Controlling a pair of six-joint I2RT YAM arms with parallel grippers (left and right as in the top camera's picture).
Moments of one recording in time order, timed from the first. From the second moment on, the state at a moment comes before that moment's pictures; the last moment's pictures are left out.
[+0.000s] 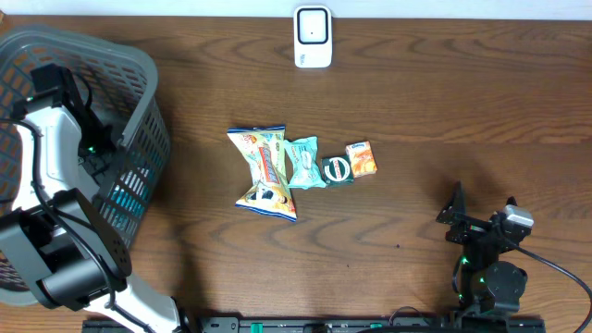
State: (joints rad) left arm 0.41 1.85 1.46 -1.01 -0.05 -1.80; right arm -0.09 0.02 0.01 -0.06 0.13 0.20
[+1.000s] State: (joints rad) left arm 0.36 1.86 1.23 -0.95 -0.25 -1.80; right arm -0.09 0.02 0.01 -0.06 0.13 0.20
